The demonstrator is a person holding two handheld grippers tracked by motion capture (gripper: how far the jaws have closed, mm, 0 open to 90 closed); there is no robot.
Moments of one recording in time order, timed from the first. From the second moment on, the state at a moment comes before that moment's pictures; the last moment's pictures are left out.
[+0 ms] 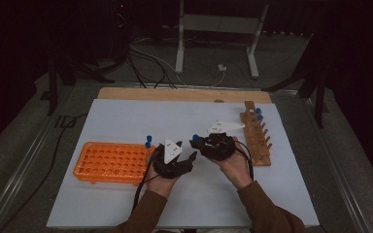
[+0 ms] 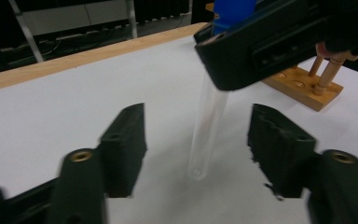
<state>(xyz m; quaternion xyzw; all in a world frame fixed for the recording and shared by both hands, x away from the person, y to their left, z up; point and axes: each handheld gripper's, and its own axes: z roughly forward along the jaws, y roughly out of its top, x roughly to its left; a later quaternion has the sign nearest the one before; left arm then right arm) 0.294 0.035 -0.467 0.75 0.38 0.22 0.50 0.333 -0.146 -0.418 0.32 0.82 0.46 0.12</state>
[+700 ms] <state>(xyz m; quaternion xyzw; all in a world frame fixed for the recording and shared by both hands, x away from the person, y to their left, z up) 0.295 0.036 -0.467 0.75 0.36 0.21 0.51 0.330 -0.141 -0.419 0.31 0.82 0.47 0.11</state>
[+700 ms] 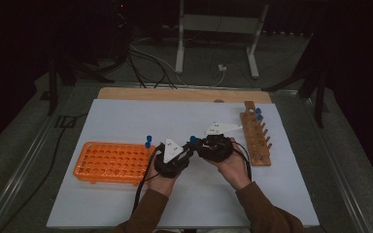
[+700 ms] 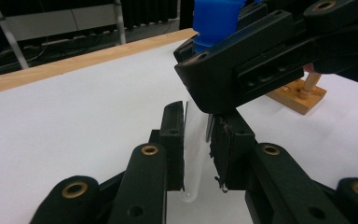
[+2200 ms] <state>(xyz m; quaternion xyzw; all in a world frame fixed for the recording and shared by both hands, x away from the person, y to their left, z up) 0.287 0.082 -0.463 0.75 0.37 0.20 0.51 0.327 -0.213 -0.424 0.36 0.78 0.48 0.17</state>
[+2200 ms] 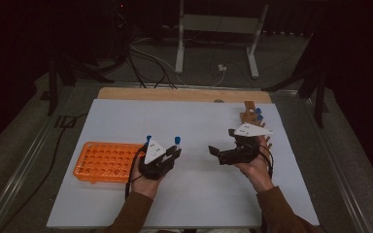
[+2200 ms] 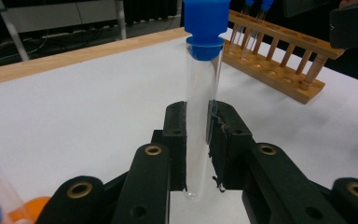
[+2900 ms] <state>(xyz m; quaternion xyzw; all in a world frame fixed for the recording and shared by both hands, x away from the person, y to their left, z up) 0.272 0.136 -0.457 0.74 0.39 0.22 0.51 0.320 -0.244 -0.428 0.38 0.77 0.48 0.19</state>
